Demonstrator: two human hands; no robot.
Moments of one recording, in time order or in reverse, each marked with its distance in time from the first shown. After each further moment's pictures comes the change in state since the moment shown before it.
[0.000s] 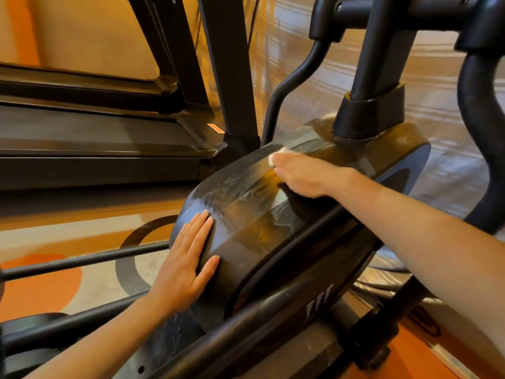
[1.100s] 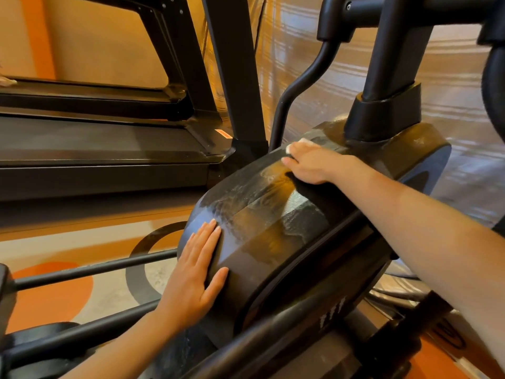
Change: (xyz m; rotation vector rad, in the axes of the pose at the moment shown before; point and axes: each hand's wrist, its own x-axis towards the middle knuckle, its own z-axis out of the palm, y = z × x) left_hand 0.000 0.001 0.003 -0.007 0.024 -0.030; right_hand 0.047 0.027 -0.006 -0.003 0.035 0.231
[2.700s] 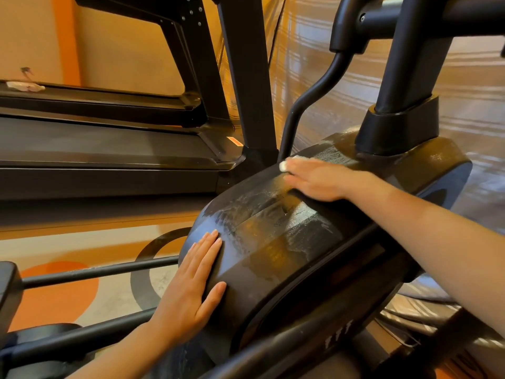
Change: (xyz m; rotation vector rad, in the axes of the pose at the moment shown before) left_hand 0.000 0.004 -0.003 0.034 -0.014 -0.008; right_hand -0.014 -0.001 -0.006 0.046 -0.063 -0.246
